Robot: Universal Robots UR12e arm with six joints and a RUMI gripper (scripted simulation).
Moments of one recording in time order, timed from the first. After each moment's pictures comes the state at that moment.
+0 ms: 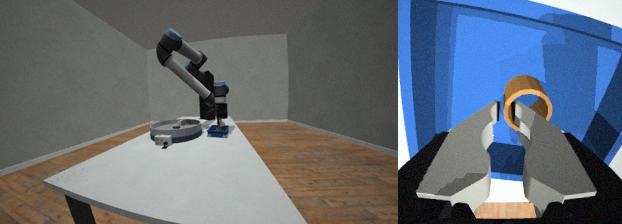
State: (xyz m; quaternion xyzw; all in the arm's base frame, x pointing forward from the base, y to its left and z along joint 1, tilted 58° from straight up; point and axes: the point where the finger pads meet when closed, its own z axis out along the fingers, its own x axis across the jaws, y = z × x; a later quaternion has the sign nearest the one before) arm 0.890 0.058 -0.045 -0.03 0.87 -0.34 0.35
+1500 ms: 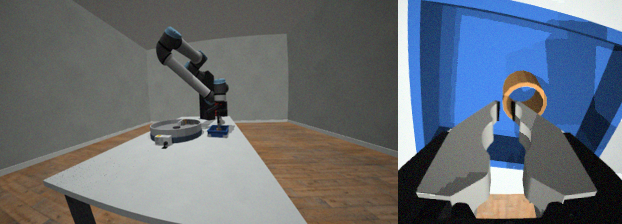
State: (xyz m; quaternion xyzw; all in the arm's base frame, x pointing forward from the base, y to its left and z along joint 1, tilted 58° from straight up) arm 0.879 0.067 -0.038 -0.03 0.87 -0.34 0.35
